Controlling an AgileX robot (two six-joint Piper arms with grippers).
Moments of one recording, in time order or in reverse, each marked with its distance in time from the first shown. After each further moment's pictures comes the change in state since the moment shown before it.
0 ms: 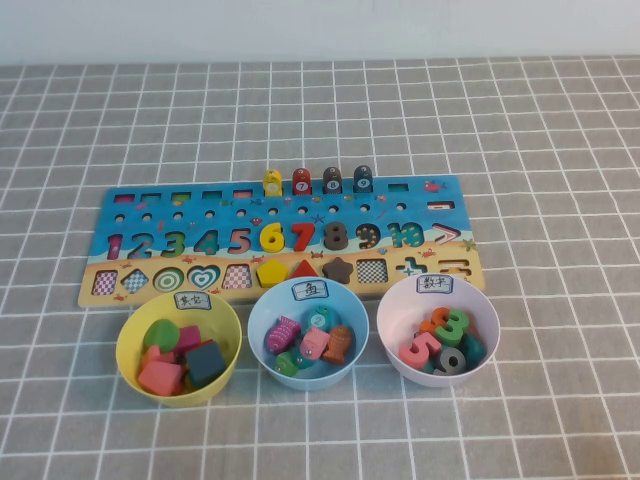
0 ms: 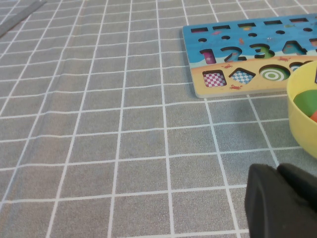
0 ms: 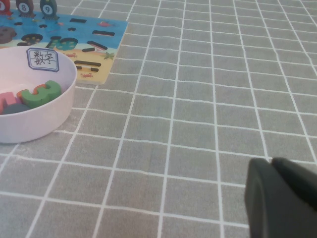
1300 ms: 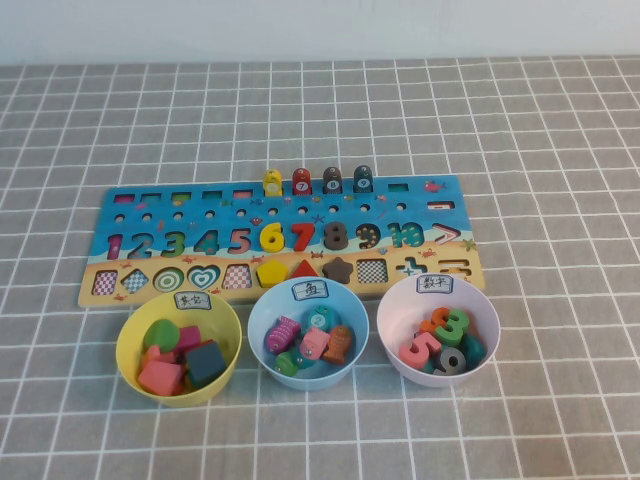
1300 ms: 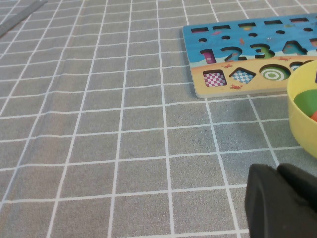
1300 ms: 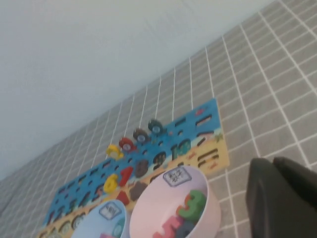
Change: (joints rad) right arm 0.000 0.040 -0.027 0.742 -0.184 0.000; left arm 0.000 0.000 0.000 0.000 0.000 0.005
